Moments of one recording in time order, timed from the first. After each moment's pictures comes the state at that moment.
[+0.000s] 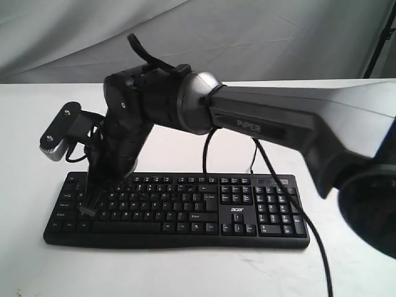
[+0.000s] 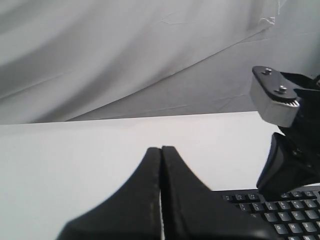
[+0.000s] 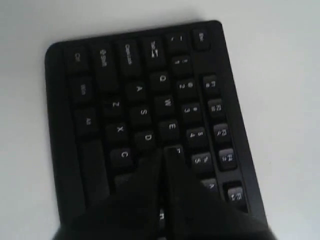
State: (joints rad) left arm 0.04 0.00 0.00 0.03 0.16 -0.02; right arm 1.03 2.27 -1.87 0.16 0.82 -0.56
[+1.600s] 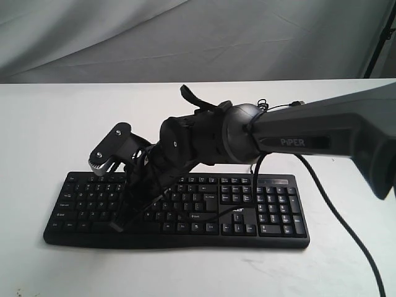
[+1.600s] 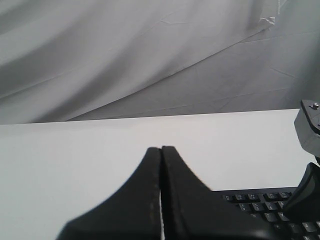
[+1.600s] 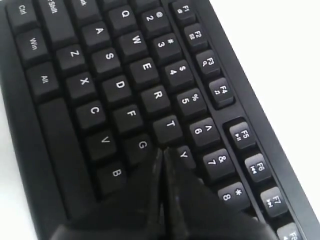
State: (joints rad) left arm 0.04 0.00 0.00 0.03 0.16 -0.02; right arm 0.97 2.16 -1.45 0.35 0.41 -0.62
